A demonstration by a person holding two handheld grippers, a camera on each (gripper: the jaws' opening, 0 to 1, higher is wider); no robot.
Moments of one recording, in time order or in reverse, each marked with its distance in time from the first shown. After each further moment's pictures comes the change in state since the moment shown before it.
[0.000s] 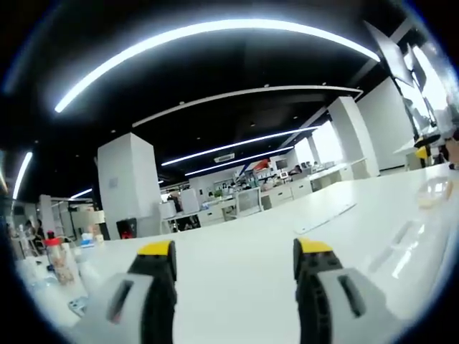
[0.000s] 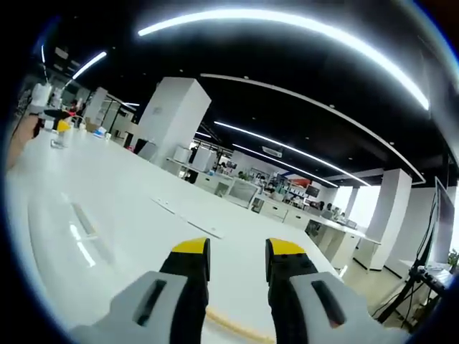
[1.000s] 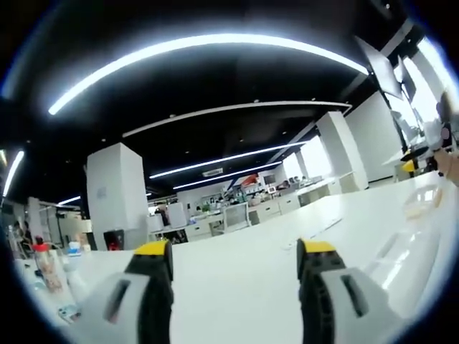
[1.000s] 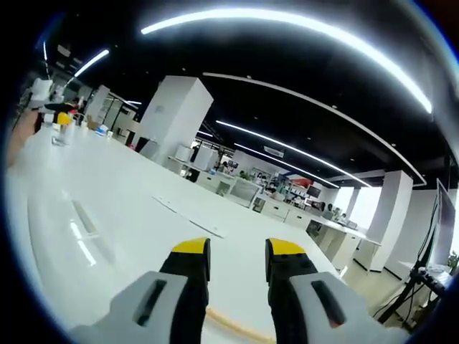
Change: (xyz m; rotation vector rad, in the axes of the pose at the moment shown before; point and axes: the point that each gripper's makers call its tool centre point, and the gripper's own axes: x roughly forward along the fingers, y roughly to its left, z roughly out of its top) left arm -0.002 -0.015 0.018 -0.015 -0.095 -0.083; right arm 0.004 0.007 -0.002 -0.009 0.004 0.009
